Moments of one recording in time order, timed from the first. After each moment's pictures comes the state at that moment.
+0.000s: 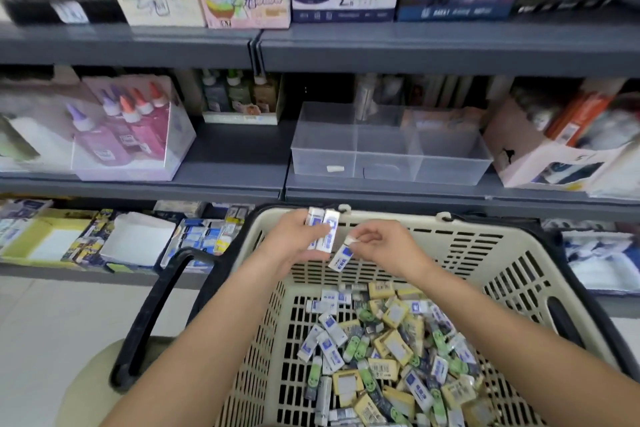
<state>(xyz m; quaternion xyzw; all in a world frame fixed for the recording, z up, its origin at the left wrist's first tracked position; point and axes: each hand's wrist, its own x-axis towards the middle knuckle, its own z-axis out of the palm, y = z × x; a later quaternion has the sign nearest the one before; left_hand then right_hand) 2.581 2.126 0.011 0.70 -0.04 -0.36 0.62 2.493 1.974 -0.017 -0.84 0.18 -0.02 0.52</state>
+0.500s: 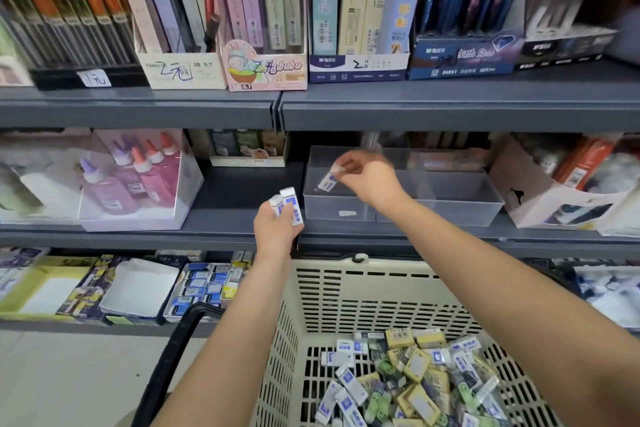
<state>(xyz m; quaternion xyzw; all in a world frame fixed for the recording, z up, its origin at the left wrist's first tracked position) 2.658 2.118 0.034 0.67 0.05 -0.12 0.74 2.636 1.957 0.076 -0.85 0.17 -0.17 0.46</state>
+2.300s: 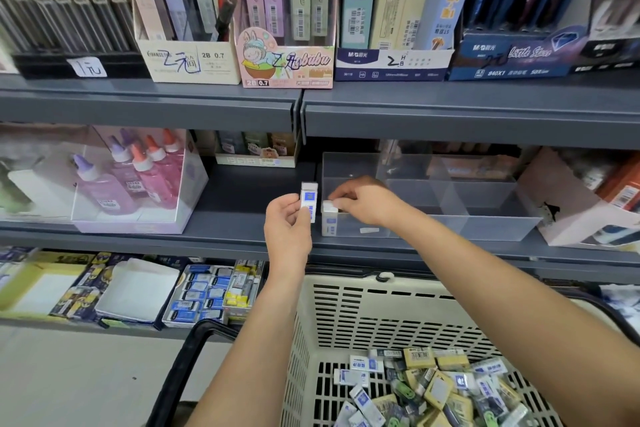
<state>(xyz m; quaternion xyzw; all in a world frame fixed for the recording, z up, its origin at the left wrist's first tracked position) 2.668 2.112 0.023 0.69 -0.01 -0.03 0.72 2.653 1.970 0.067 -0.95 0.10 0.03 0.30</state>
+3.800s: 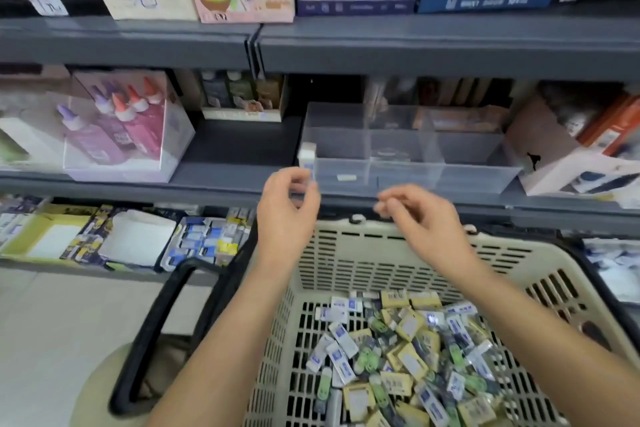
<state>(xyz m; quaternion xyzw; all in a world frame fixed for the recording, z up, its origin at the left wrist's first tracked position) 2.599 2.116 0.020 0.80 -0.18 0.09 0.57 2.494 1.951 0.032 -0.86 0.09 -0.18 0.47</state>
